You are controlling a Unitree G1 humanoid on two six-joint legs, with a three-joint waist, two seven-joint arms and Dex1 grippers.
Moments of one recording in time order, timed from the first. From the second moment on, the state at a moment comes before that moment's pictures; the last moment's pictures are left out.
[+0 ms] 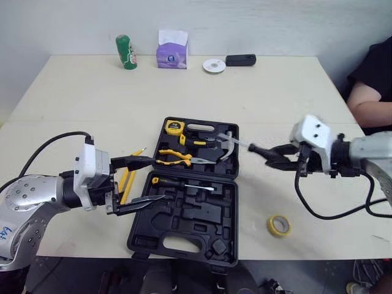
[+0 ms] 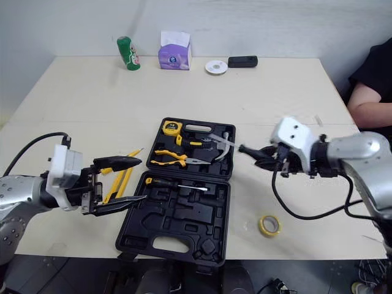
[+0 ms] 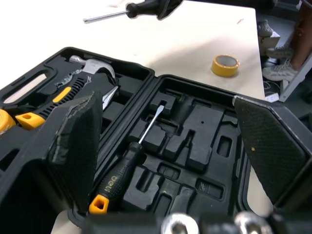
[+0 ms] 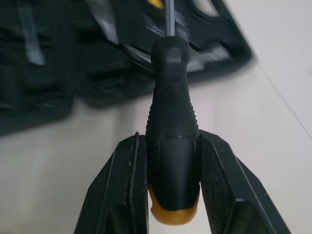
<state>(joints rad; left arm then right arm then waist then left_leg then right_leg) -0.06 0.87 0.30 -0.49 -0.73 0.45 -1.00 -0.58 -1.08 0.10 -0.33 0.44 0.74 1.11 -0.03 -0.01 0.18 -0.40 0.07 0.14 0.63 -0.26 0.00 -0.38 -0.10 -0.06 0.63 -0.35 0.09</state>
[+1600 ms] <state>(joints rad) 0.25 0.86 0.49 -0.47 -0.64 0.44 -1.06 -0.92 -0.73 0.66 -0.43 0.33 1.20 1.00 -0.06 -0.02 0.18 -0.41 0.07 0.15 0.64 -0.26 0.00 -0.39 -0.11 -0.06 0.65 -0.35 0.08</state>
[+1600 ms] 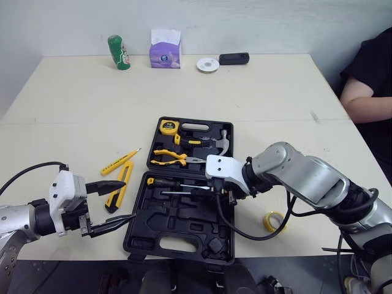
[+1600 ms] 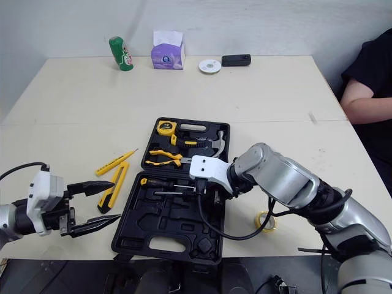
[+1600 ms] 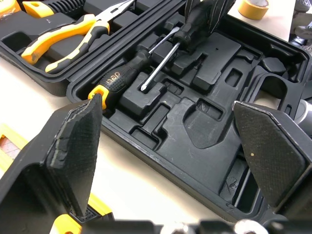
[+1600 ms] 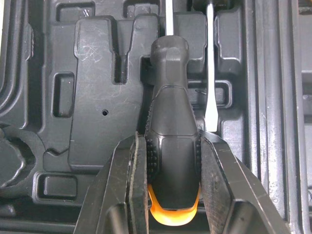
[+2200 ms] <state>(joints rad) 0.25 0.86 0.49 -0.50 -0.64 0.45 -1.05 -0.92 -0.74 0.67 -0.46 0.35 1.20 1.00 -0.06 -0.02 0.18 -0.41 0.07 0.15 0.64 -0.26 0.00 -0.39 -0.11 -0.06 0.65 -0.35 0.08</state>
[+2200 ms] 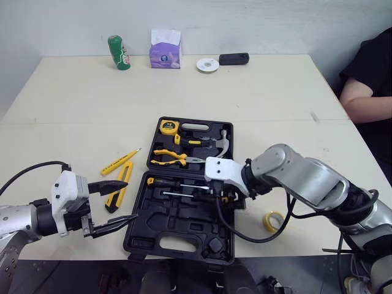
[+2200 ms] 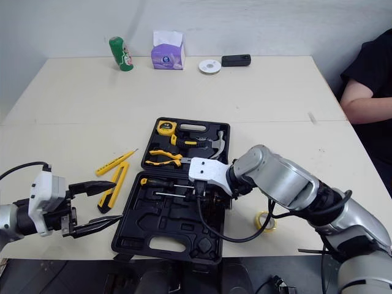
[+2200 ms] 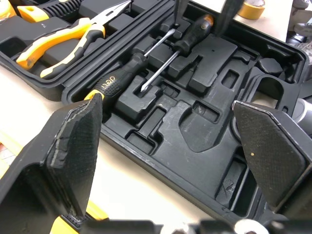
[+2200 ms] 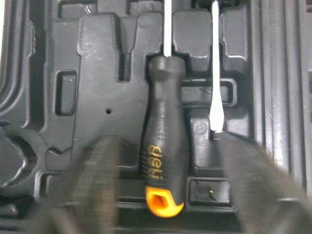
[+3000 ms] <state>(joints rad) 0.12 0.84 0.40 -0.46 -0.65 0.42 -1.06 -0.53 -0.66 0.23 -0.29 0.49 0.59 1.20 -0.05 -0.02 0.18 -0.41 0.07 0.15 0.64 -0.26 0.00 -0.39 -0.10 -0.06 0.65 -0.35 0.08</state>
